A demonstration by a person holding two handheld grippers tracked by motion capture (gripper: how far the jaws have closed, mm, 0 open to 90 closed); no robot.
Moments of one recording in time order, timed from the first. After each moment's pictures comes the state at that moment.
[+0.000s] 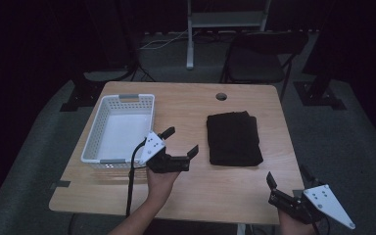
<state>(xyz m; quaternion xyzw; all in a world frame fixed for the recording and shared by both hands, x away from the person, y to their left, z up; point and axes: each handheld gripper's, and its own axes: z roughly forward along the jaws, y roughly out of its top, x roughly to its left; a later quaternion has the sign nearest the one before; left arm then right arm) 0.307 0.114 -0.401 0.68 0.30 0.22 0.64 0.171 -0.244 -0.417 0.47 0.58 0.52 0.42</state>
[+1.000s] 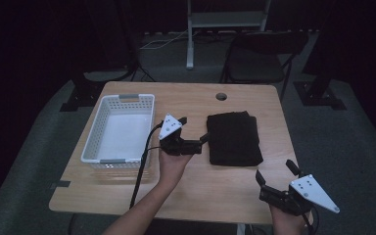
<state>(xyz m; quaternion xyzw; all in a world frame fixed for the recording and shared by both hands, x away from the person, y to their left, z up) 0.351 0.085 -0.402 0.70 0.33 0.19 0.60 0.191 -0.232 -0.423 0.46 0.62 0.52 0.38</state>
